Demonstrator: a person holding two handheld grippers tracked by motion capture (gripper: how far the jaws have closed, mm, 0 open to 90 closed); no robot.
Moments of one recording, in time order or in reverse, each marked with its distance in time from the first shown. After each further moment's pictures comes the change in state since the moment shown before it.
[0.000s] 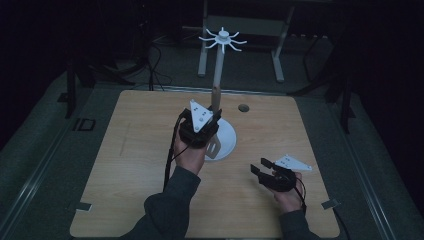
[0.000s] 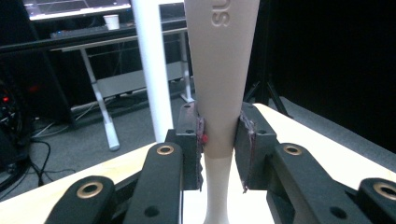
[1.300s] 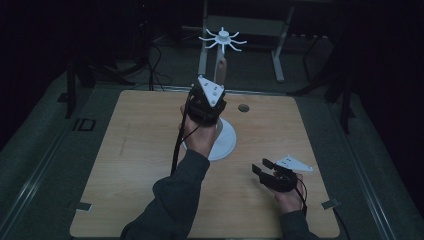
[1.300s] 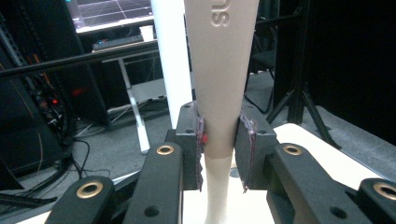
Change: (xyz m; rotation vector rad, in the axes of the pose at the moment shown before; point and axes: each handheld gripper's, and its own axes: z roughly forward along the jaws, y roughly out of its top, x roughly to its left) left arm -0.006 0.053 0.022 0.000 0.147 0.017; right arm -0.001 -0.003 0.000 0.005 -0.026 0.022
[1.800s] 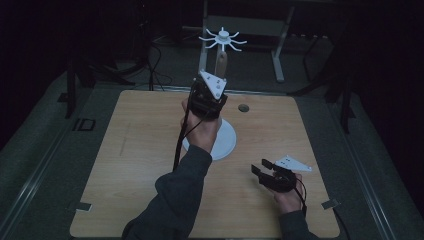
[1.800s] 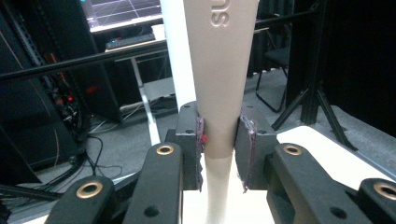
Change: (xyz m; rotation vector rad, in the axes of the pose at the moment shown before) left arm -0.001 0.011 0.007 0.021 0.056 0.002; right arm 0.002 0.000 0.001 0.006 0.005 -0.001
